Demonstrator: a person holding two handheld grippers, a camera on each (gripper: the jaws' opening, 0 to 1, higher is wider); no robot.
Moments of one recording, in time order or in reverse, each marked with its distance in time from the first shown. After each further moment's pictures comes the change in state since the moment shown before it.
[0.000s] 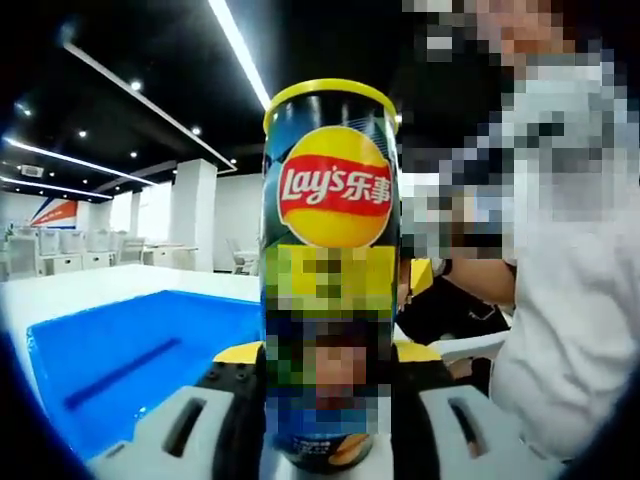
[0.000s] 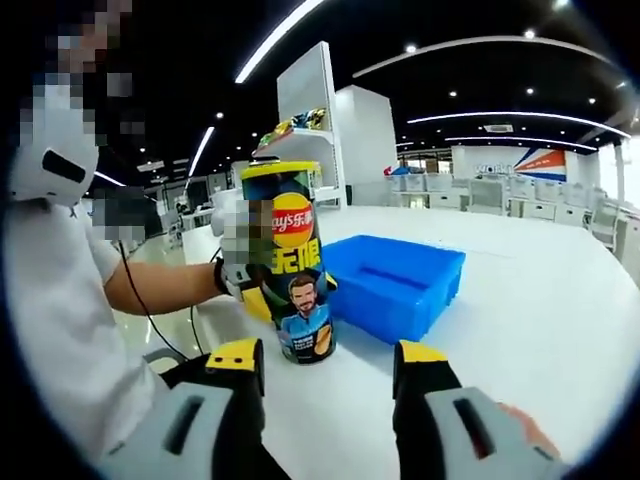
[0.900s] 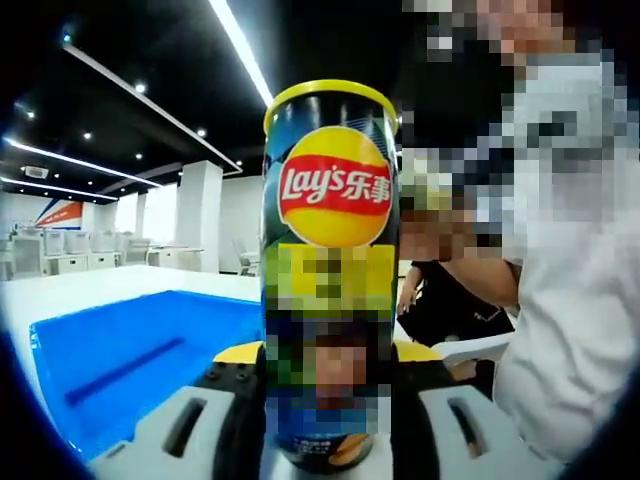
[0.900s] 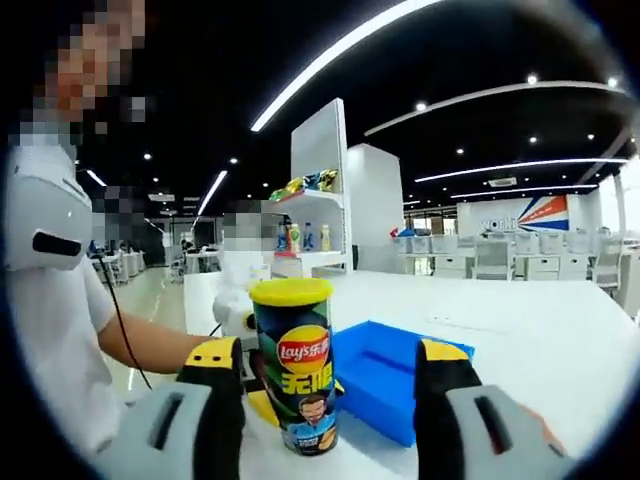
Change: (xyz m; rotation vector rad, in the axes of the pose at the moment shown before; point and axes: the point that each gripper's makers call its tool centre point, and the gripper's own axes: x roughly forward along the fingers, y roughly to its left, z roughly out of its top) left arm -0.001 -0.001 -0.001 0.001 -0.007 0.027; right arm 0.020 0.009 0.096 -0.081 -0.253 -0.018
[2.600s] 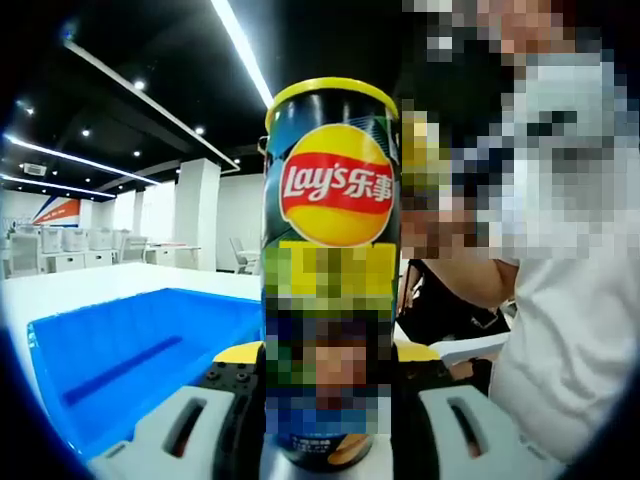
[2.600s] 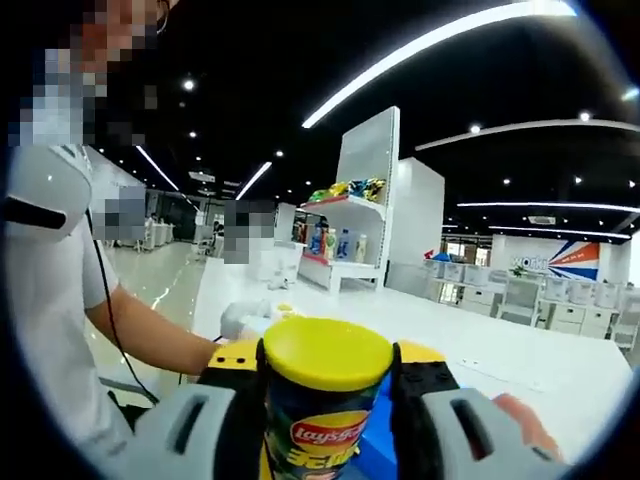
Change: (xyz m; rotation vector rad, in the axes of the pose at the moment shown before) left arm 0.001 0.000 -0.001 -0.008 0.009 -0.012; right arm 0.065 0.032 0.017 -0.175 -0.030 0.142
